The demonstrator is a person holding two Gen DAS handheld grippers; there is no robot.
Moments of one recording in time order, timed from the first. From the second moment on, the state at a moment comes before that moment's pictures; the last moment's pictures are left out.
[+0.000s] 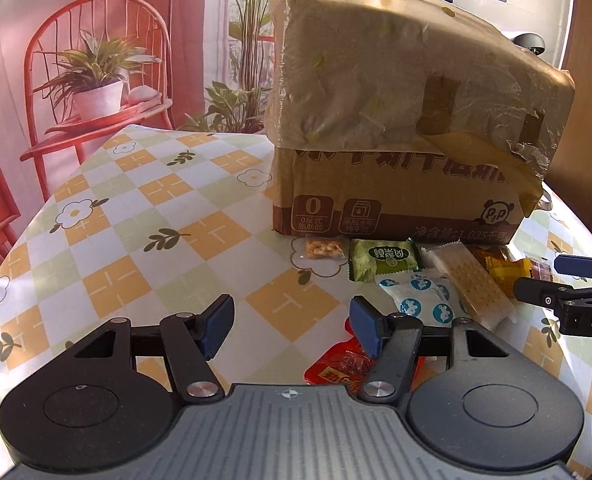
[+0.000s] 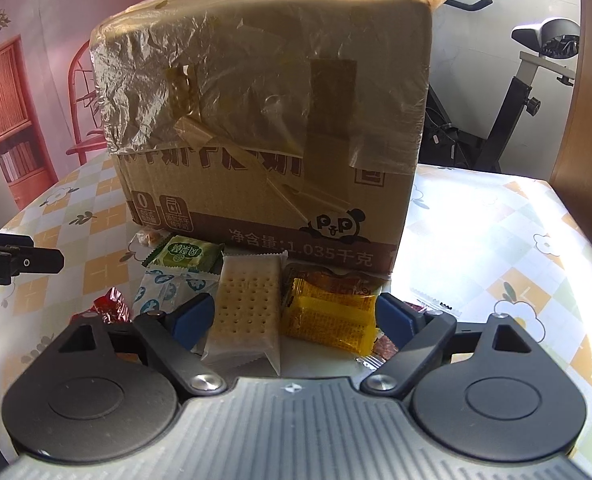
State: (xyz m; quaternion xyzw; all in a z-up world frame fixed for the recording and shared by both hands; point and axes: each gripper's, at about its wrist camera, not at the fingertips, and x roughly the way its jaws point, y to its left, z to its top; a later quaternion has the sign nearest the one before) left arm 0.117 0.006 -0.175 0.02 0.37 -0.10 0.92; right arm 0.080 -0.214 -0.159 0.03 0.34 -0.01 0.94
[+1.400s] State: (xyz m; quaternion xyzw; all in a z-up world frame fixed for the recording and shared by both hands) left arm 0.141 -0.020 -0.216 0.06 0.38 -0.20 0.90; right arm 0.080 -0.203 -0.175 0.04 0.36 0.02 0.93
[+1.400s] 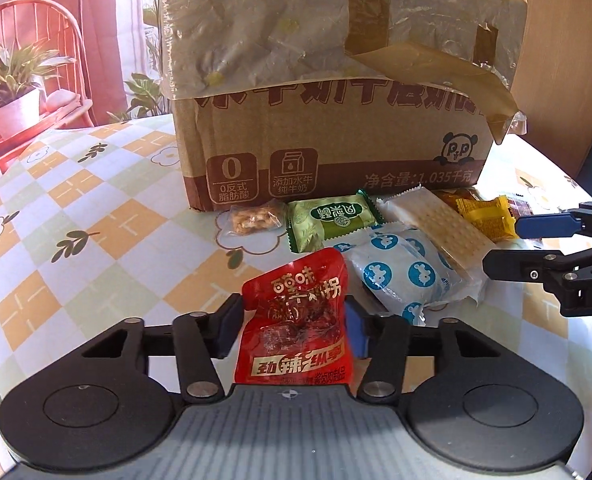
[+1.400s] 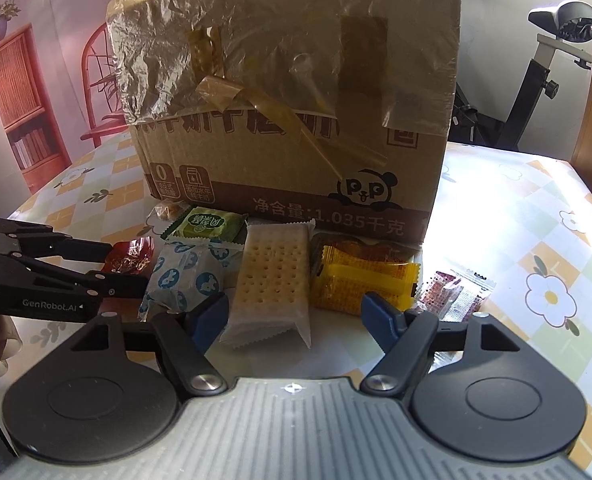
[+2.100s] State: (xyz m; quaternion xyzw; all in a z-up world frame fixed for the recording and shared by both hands) left arm 0.128 -0.001 -0.199 0.02 0.36 -0.15 0.92; right arm 0.132 -0.186 -0.203 0.04 0.36 0.02 0.93
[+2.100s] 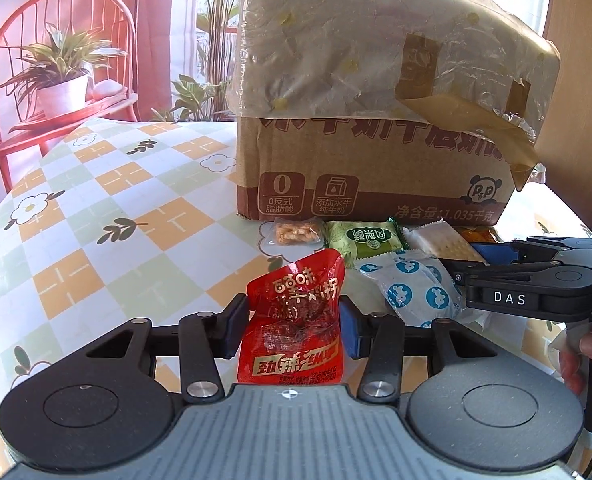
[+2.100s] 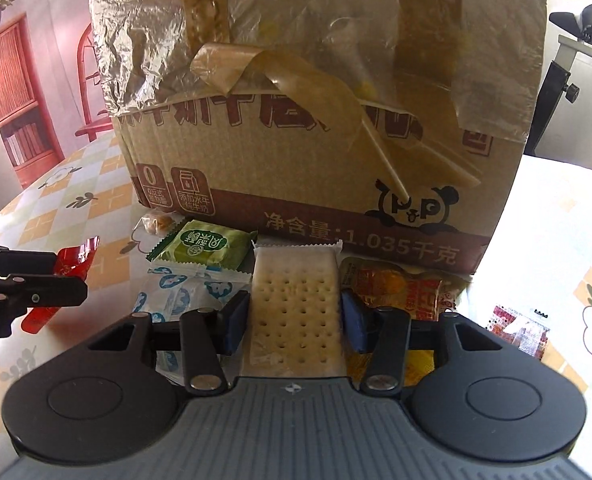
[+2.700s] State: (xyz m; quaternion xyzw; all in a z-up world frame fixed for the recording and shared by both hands) left arm 0.121 0.002 -0.195 0.02 0.36 -0.12 0.93; right arm 0.116 -0.178 -0.207 0.01 0.34 0.03 0.94
